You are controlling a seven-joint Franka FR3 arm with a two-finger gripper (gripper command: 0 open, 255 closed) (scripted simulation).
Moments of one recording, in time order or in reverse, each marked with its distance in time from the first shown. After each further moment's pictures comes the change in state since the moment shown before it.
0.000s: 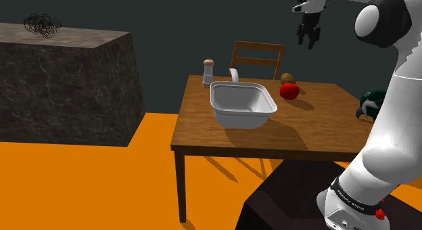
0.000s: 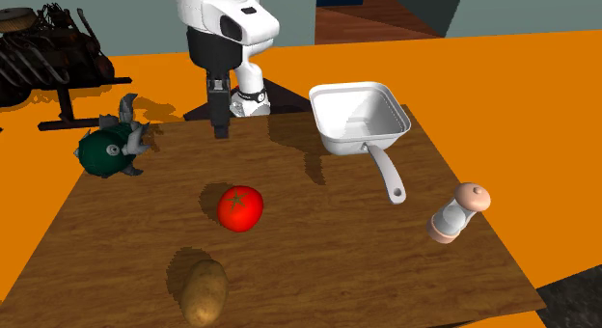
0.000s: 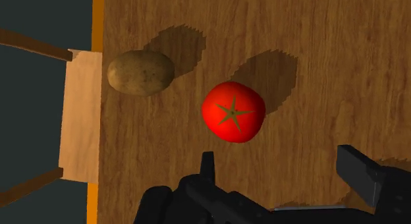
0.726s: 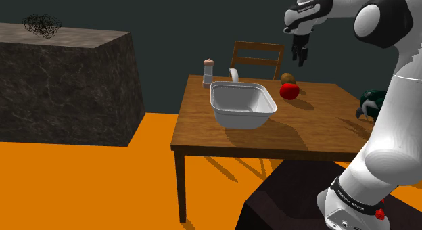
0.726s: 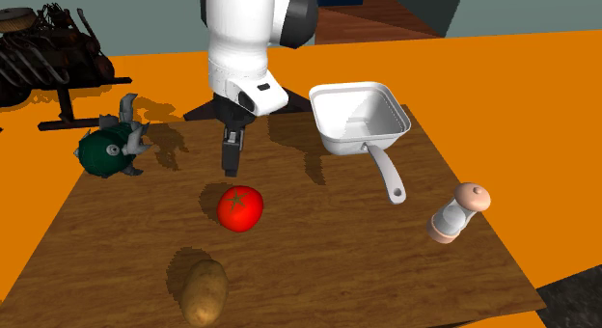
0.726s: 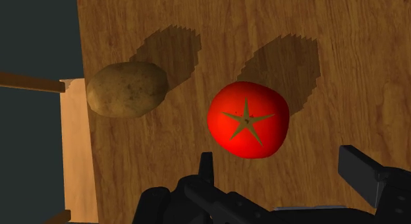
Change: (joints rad) arm 0.058 -0.004 -0.010 -0.260 -0.055 0.263 0.238
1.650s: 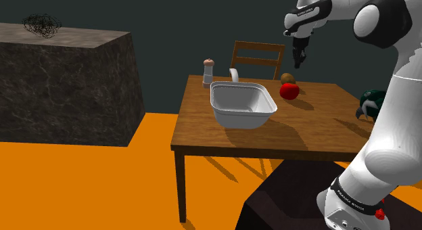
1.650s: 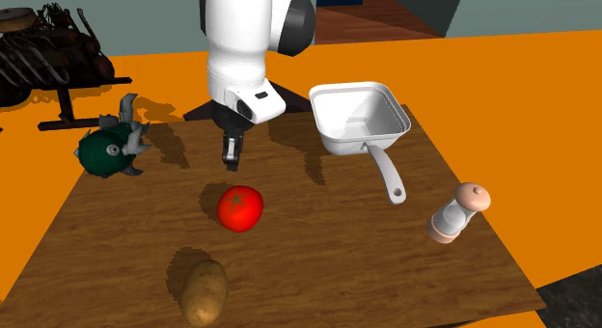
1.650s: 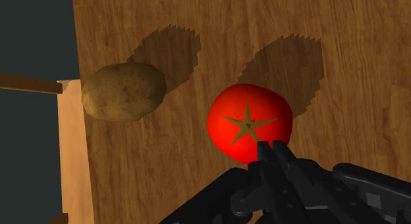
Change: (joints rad) arm -0.005 0.004 -0.001 -0.030 0.002 0.035 -0.003
